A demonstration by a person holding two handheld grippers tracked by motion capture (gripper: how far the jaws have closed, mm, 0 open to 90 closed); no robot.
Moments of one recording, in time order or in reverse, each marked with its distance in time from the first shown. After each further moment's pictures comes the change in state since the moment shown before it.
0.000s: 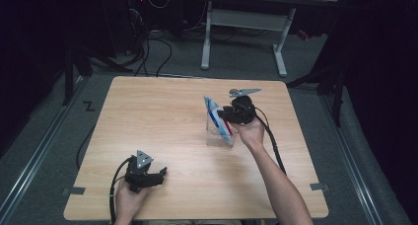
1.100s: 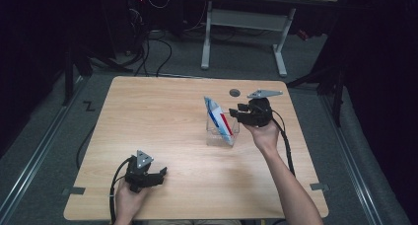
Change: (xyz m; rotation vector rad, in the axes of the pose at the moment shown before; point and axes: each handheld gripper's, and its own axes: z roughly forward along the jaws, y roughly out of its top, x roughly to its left) left arm 0.000 0.000 0.000 0.001 0.001 0.000; right arm -0.010 -0.012 -0.047 -0.100 -0.042 0.019
